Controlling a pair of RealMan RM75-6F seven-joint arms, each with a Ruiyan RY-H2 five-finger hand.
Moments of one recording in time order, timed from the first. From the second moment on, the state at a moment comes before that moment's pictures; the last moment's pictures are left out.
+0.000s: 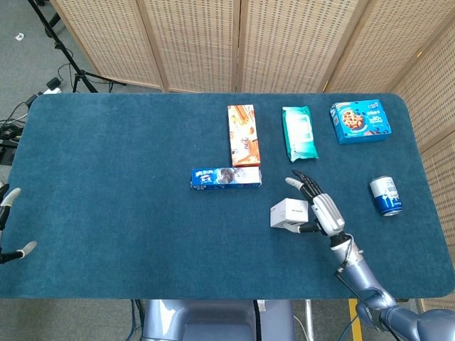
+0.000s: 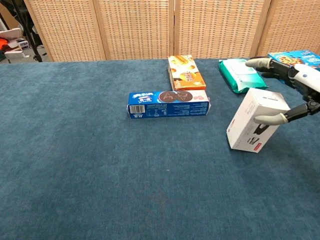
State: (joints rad) left arm -0.08 -1.03 -0.07 -1.67 1.44 1.48 -0.01; right arm 0.51 -1.72 0.04 -0.87 -1.63 1.43 0.82
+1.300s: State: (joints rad) left arm -0.08 -1.00 -0.07 -1.66 1.45 1.47 -0.08; right arm 0.82 -1.30 0.14 -1.92 -0.68 1.07 -0.87
